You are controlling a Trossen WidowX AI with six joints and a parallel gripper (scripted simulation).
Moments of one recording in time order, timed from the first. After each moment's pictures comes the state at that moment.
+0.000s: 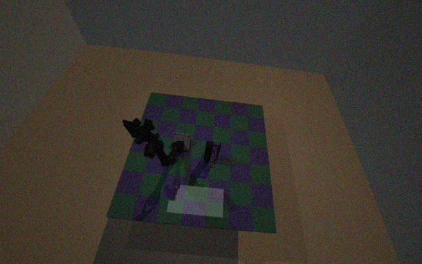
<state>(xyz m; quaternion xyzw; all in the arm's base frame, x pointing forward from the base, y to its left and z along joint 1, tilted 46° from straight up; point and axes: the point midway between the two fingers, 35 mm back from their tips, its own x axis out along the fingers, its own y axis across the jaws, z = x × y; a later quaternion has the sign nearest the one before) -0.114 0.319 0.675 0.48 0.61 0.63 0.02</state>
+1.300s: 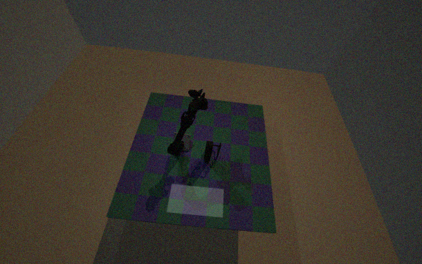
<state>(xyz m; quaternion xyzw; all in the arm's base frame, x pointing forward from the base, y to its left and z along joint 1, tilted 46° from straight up) 0.201 0.466 0.283 0.20 0.43 0.38 0.79</state>
